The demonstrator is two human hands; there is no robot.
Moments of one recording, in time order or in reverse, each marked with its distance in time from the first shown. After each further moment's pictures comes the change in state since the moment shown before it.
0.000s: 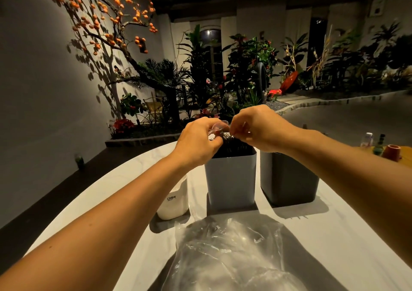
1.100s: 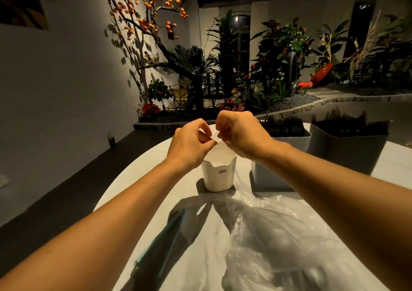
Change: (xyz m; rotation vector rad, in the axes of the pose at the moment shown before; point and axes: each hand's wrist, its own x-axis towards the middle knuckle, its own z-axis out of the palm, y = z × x) left_hand -0.087 -0.080 -0.066 0.014 0.144 -0.269; right_hand 0.025 -0.119 0.106 0.204 0.083 -0.046
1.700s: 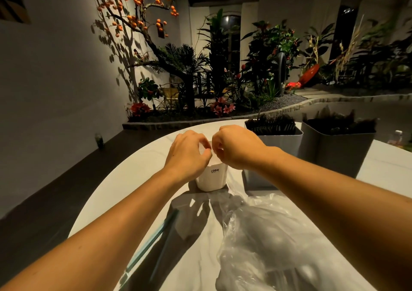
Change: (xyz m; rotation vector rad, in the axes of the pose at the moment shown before) left_hand -0.006 -0.014 0.022 0.217 -0.074 0.020; right_hand -0.013 -0.001 0.009 -0.363 -0.244 0.025
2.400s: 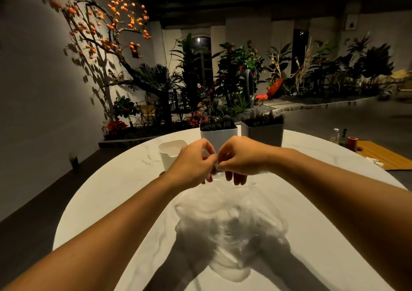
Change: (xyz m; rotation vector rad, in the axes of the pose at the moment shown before) left_hand -0.121 0.127 -0.021 -0.330 -0.237 0.138; right_hand -0.180 0.005 -0.099 0.479 -0.300 0.244
